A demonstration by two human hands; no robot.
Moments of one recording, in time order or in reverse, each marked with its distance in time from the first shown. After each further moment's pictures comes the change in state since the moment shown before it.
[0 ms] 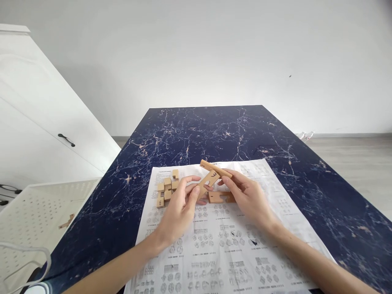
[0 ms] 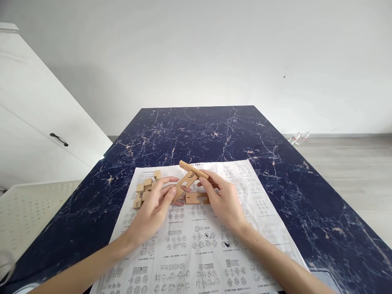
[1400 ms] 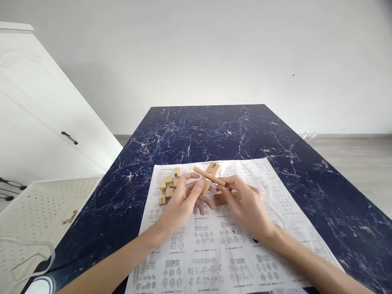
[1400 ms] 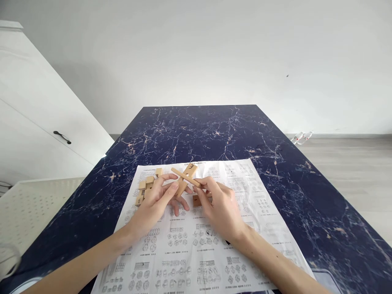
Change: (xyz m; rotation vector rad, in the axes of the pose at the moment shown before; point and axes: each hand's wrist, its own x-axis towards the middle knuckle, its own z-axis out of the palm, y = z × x) left_hand 0.003 0.009 -0.002 -0.198 -0.112 -0.068; right_hand -0.017 0.008 0.008 -0.328 0.041 -0.344
